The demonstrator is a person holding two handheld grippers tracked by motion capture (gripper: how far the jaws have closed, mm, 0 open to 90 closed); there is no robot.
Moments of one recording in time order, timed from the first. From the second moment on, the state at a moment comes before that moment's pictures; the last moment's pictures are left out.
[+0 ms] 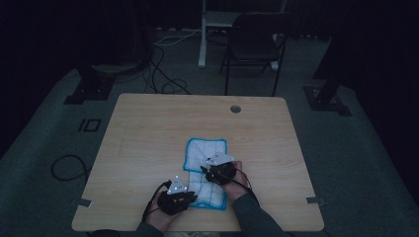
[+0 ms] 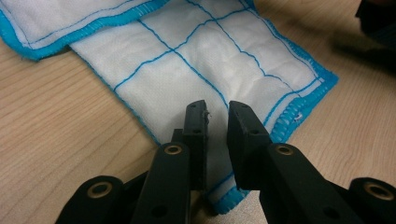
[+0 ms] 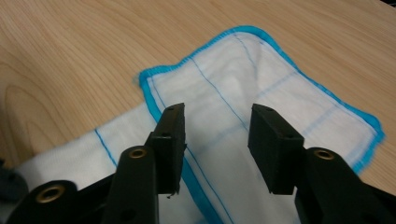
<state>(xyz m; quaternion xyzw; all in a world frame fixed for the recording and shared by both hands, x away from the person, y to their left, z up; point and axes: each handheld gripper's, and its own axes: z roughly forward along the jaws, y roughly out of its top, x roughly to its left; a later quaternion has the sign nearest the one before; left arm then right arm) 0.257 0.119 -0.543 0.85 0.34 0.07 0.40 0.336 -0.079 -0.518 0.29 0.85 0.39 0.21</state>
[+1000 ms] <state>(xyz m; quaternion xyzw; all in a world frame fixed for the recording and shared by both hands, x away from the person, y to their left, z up) 0.257 0.120 -0.544 0.84 0.35 0.06 0.41 0.375 -0.063 -0.521 0.29 0.87 0.37 0.17</state>
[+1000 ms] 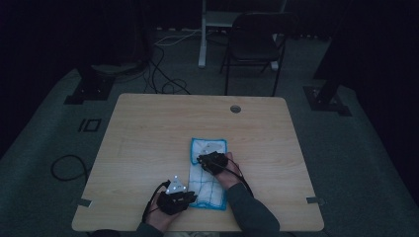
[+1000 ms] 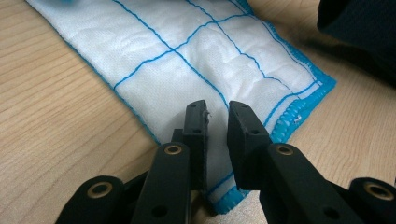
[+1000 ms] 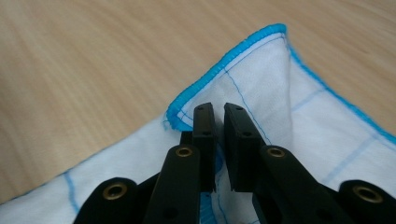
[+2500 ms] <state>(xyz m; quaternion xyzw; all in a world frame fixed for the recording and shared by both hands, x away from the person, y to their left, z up) 0.260 0.123 -0.540 0.83 0.37 0.06 0.42 0.422 -0.140 -0.504 0.39 0.82 0.34 0.22</state>
